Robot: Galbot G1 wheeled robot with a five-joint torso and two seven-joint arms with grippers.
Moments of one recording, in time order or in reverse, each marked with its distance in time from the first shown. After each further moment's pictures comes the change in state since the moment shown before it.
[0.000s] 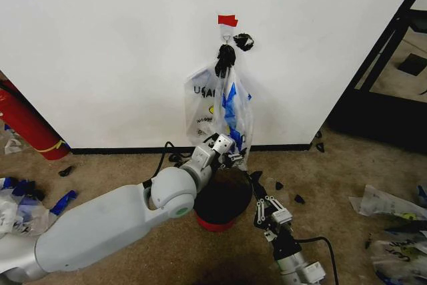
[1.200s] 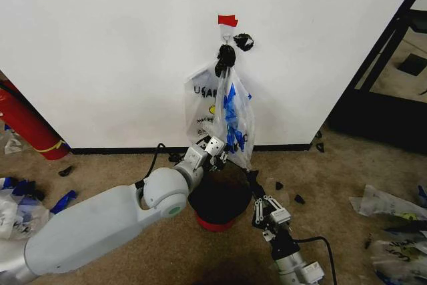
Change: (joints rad) left arm 0.008 0.013 -0.020 0.011 -0.033 0.015 -0.006; right arm 0.002 0.006 0.002 0.006 -0.002 -0.004 0.002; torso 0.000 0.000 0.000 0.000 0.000
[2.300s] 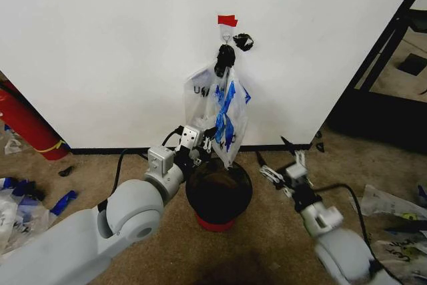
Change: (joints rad) left arm 0.329 0.068 -0.360 -0.278 -0.007 -0.081 -0.044; right arm 0.440 -0.444 -0.100 -0.010 0.107 -0.244 0.101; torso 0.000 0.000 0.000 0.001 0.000
